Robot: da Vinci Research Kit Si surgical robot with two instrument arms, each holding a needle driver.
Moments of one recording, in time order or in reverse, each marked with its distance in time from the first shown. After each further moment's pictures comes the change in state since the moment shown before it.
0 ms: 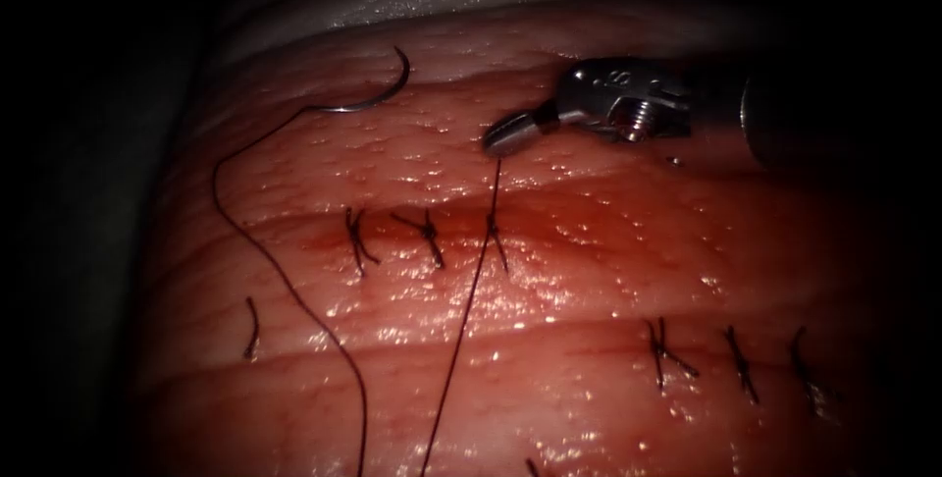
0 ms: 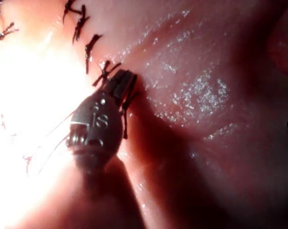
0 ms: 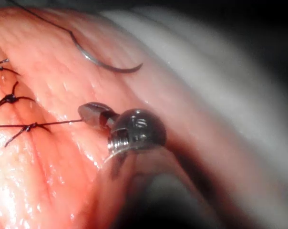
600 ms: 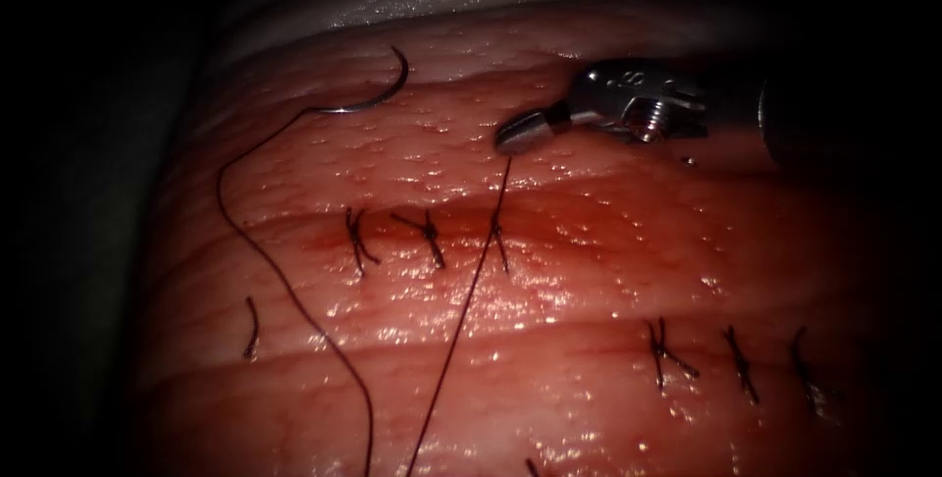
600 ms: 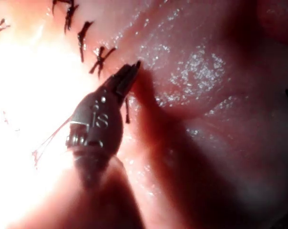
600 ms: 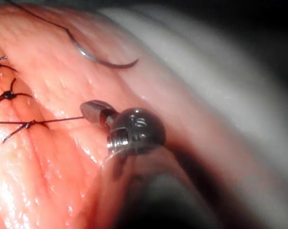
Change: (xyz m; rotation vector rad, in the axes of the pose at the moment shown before) right arm 0.001 -0.001 -0.002 -0.010 0.116 0.032; left arm -0.001 -0.002 -0.004 0.042 -0.022 0.046
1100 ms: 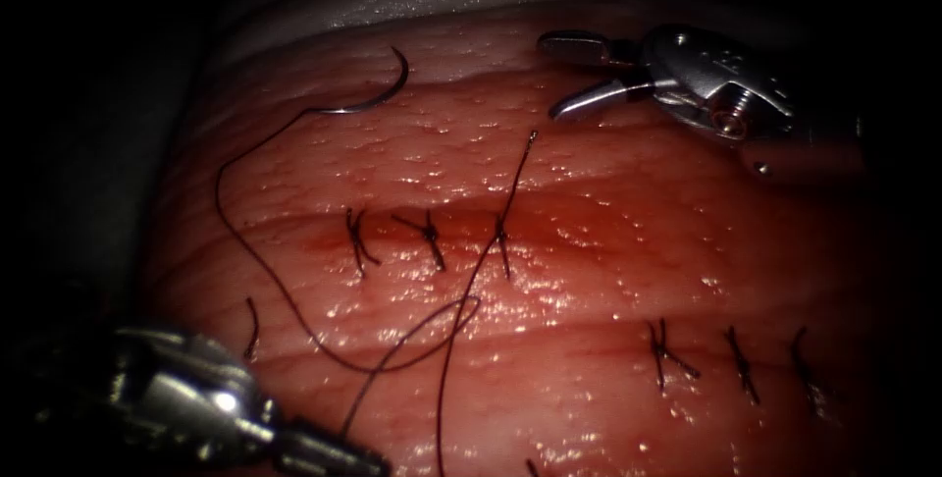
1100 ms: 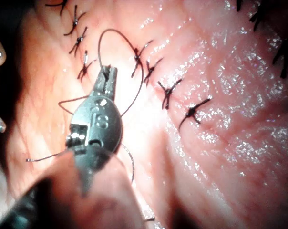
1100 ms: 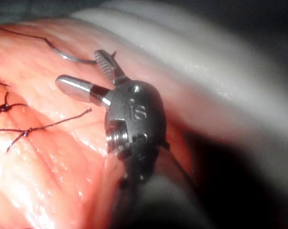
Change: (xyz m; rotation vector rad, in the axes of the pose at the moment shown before) right arm 0.004 -0.003 -0.007 -0.060 0.247 -0.048; left arm -0.010 -0.011 -0.015 0.614 -0.180 -0.136
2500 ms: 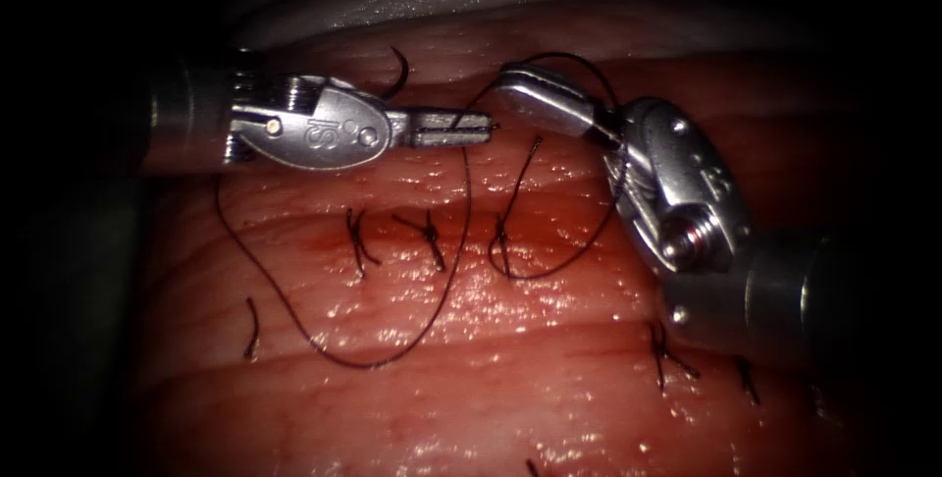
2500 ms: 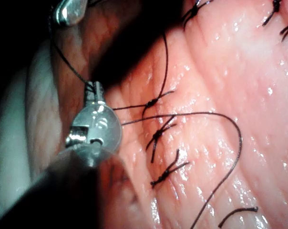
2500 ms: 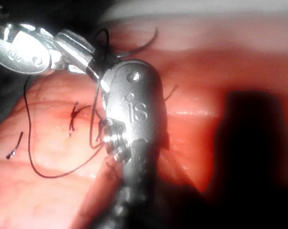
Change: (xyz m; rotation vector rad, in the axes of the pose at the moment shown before) right arm 0.003 -0.011 0.002 -0.171 0.521 0.032; left arm -0.018 -0.007 0.006 0.290 -0.246 -0.099
